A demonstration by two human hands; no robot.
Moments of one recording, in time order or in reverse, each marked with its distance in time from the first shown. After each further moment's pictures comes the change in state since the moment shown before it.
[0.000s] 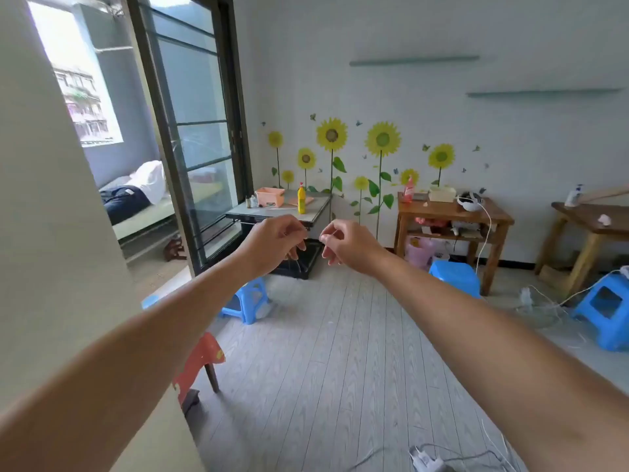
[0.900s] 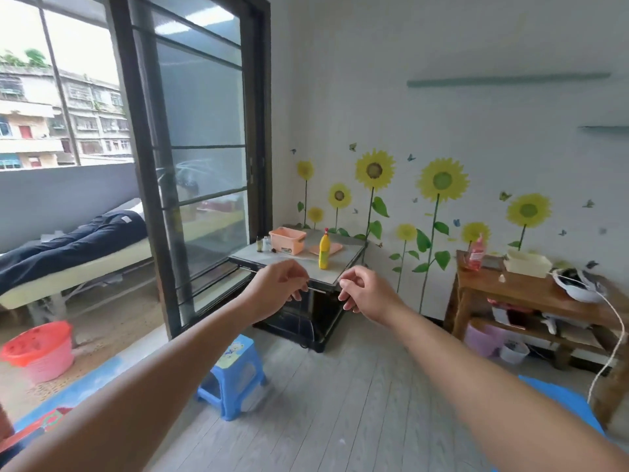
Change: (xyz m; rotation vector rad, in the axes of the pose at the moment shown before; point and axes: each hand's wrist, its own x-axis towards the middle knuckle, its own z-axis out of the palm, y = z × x) left_hand 0.540 -0.272 0.077 -0.021 0.125 -0.190; right_hand 0.564 0.278 -0.046 0.109 -0.084 0.035
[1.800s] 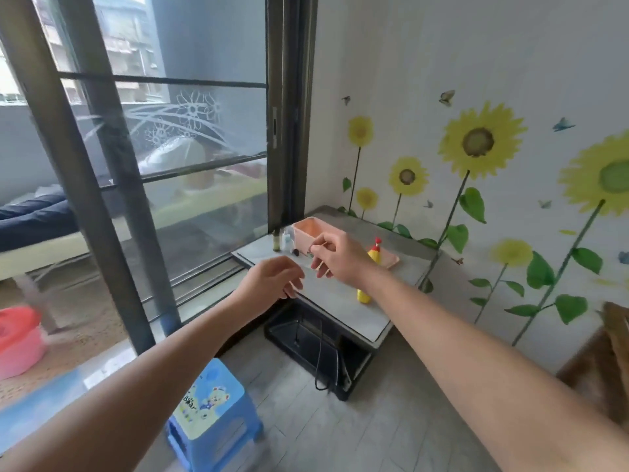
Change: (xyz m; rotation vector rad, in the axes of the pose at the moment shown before) left_hand 0.577 -0.313 0.033 -0.169 0.136 -0.238; right_hand 0.712 0.152 0.072 -0.025 -0.324 -0.134
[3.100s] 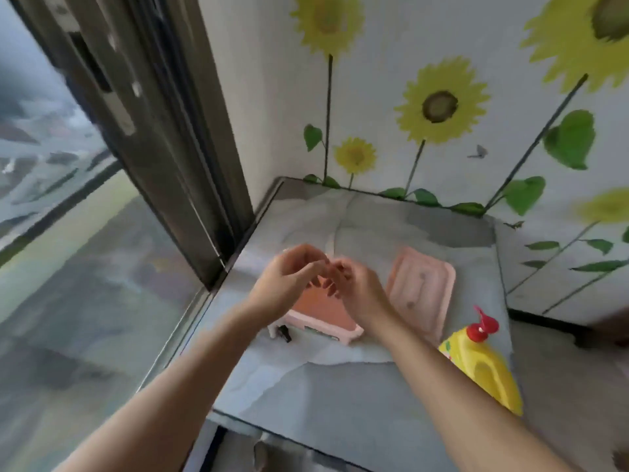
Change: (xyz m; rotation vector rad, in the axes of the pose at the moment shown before) left_hand 0.723 -0.238 -0.019 -0.057 -0.415 -0.044; right_hand 0.633 0.299 0.024 0.296 0.384 0.347
